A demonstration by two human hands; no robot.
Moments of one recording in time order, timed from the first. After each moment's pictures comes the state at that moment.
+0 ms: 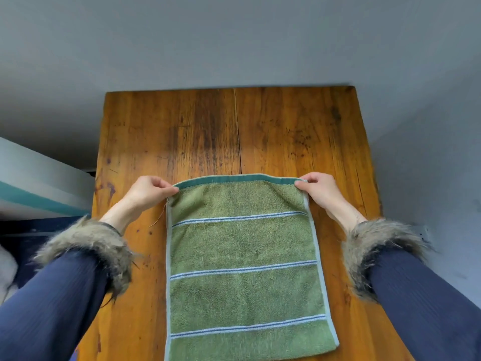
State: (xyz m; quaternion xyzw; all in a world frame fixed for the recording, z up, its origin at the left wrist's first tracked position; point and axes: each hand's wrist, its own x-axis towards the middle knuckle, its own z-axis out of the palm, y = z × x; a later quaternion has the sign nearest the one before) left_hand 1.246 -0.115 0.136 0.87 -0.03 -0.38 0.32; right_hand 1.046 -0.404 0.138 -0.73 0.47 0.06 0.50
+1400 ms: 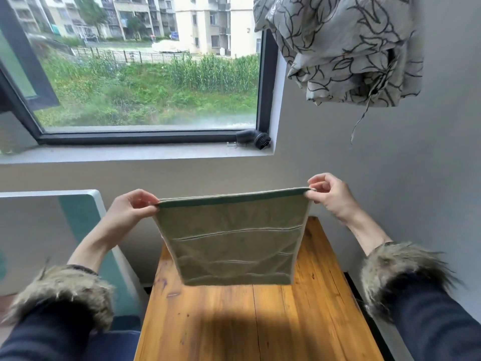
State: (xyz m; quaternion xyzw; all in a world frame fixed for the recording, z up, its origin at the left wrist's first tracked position) left_hand 1.235 -0.019 0.451 0.80 -0.23 -0.11 0.55; right_hand 1.024 -0.367 0.469 -0.79 0.26 -0.25 0.50
